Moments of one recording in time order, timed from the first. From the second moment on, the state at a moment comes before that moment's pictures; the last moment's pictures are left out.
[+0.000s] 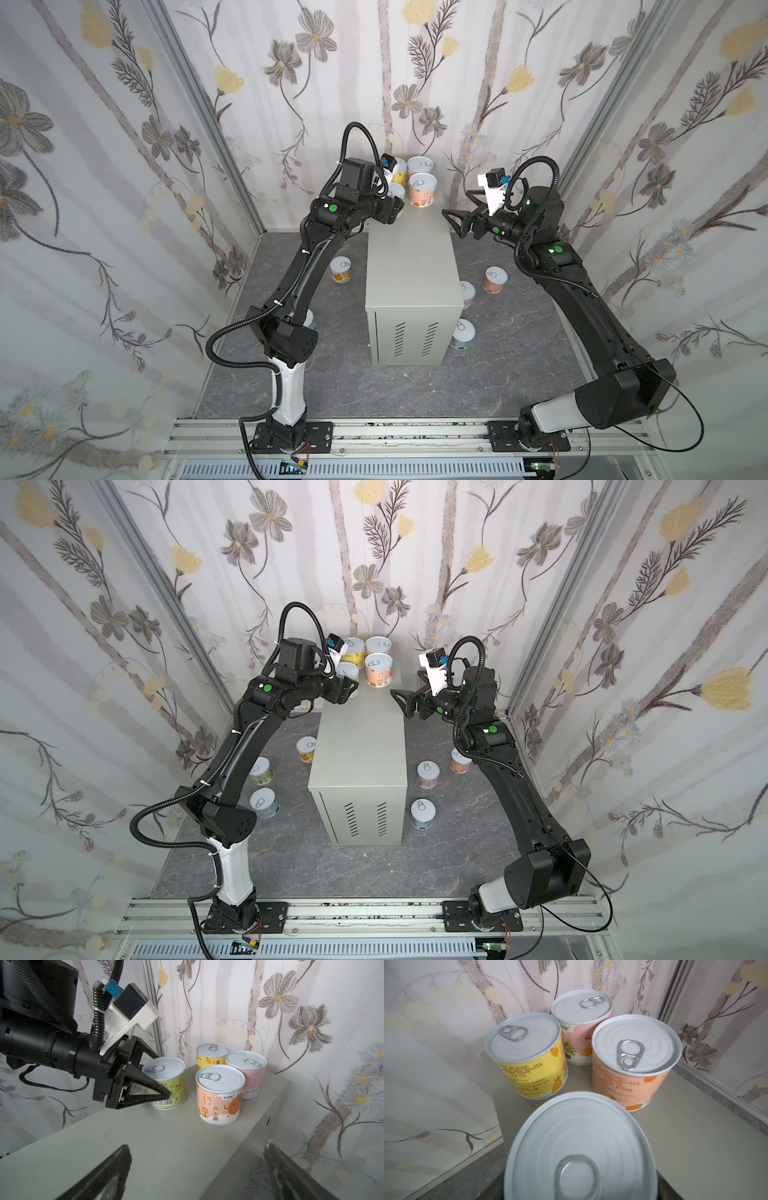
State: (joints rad) left arm -0.47 1.98 2.38 -0.85 0.10 0.13; right arm 0.26 1.47 1.55 -0.16 -0.58 -0.03
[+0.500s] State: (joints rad) left arm -0.46 2.03 2.38 -0.75 0.10 0.13; right arm 0.26 1.52 1.55 -0.15 -0.57 -0.06
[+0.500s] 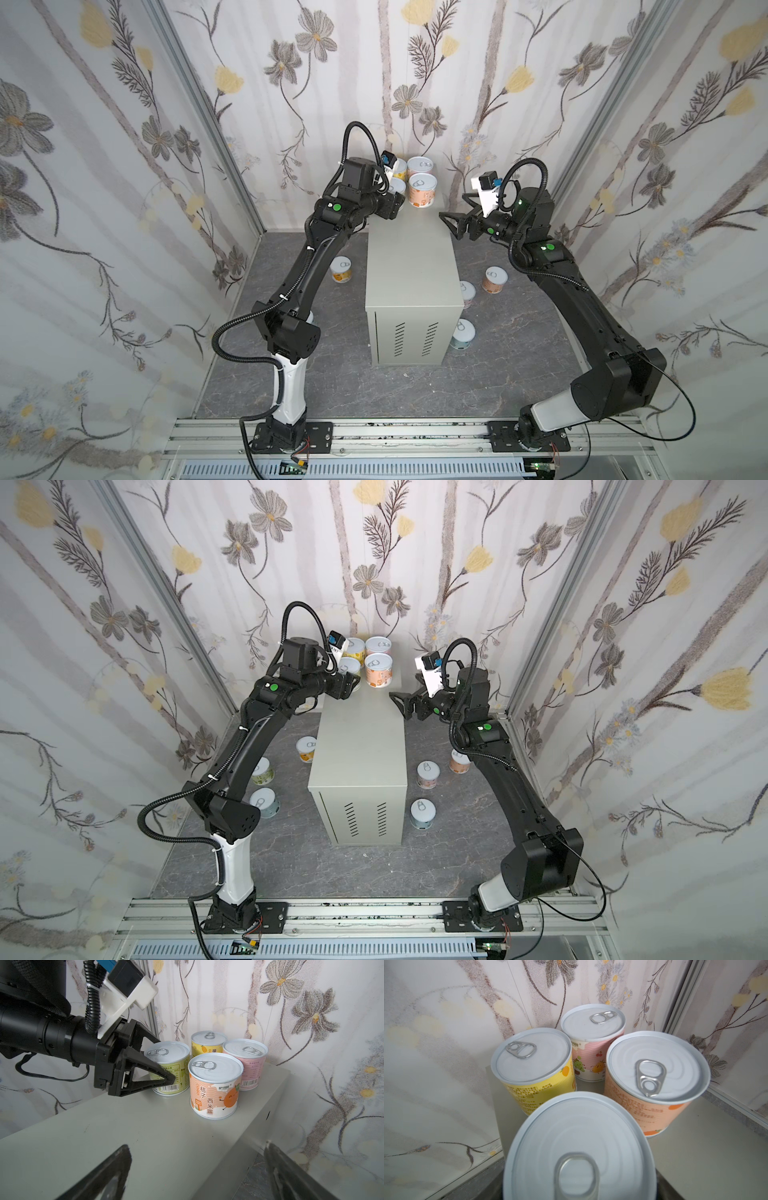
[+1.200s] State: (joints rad) left arm -0.46 1.98 2.29 -0.77 0.08 0.17; right arm 0.27 1.57 1.55 -0.09 -0.60 -0.07
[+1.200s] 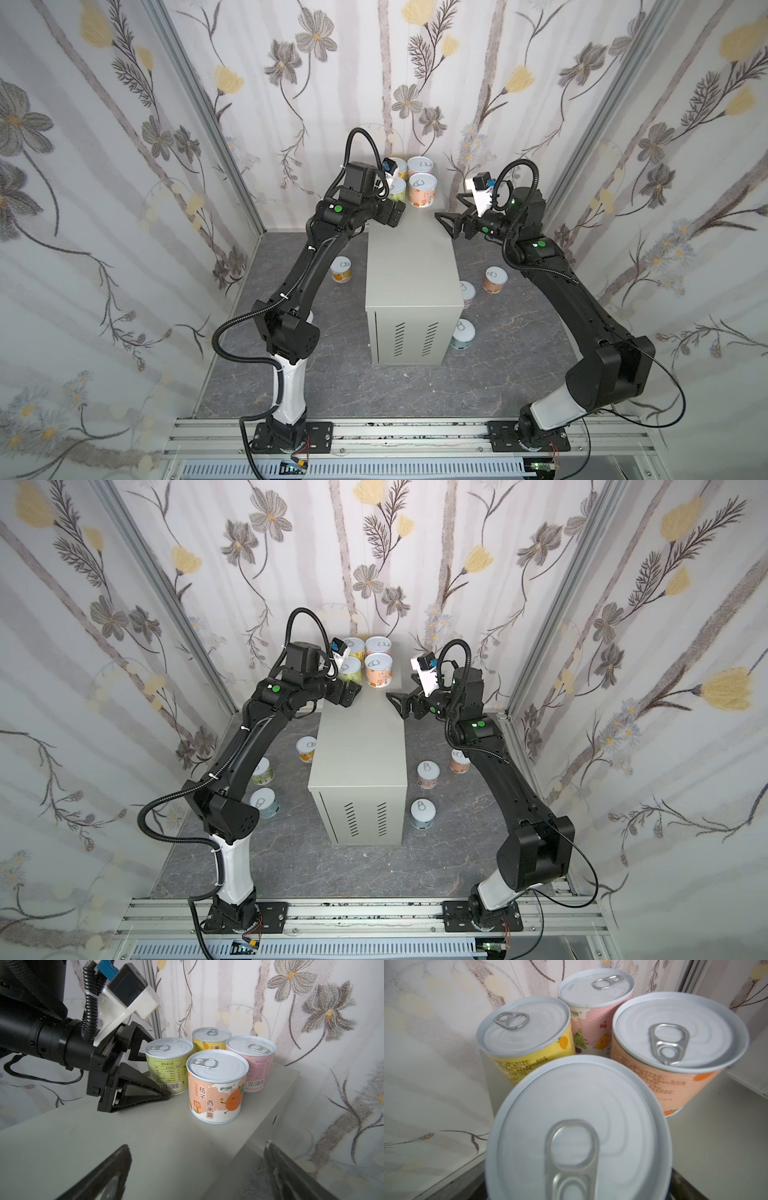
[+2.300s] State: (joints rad) left arm -0.35 1.61 1.54 0.02 0.33 0.25; right arm 0.32 1.71 1.57 0.13 -0.52 -0.07
